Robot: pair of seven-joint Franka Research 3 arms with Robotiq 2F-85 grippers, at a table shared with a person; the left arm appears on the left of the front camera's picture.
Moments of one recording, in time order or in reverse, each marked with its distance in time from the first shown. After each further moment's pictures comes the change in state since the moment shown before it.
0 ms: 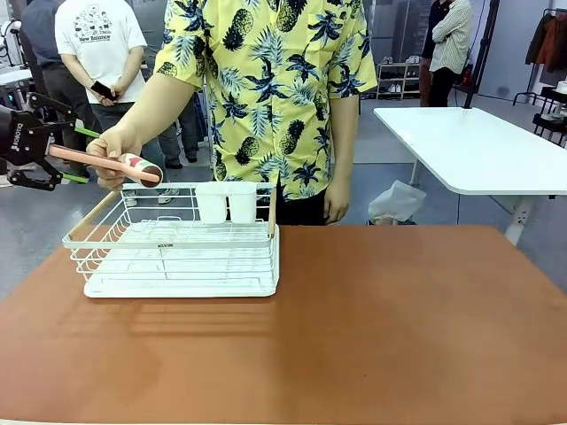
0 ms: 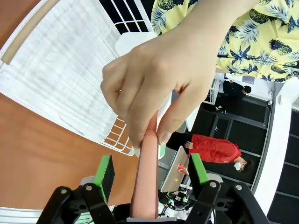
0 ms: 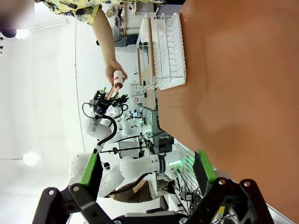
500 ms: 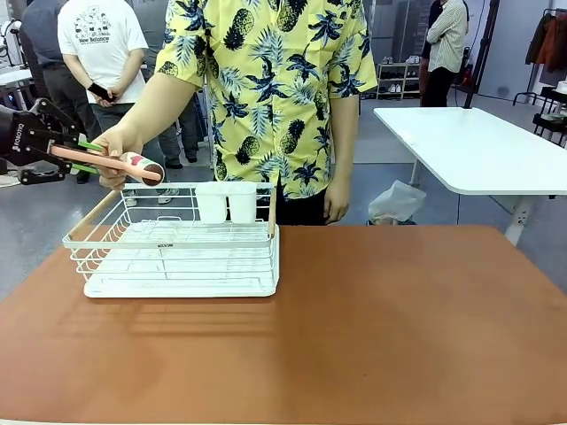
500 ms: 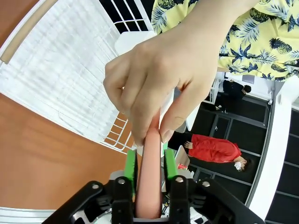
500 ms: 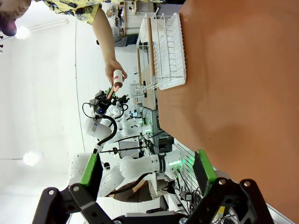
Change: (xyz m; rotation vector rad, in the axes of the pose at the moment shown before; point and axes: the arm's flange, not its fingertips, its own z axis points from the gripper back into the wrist) left arm 0.000 0.000 -0.001 0.000 0.003 0.000; right arm 0.000 0.000 0.000 0.000 0.000 0.000
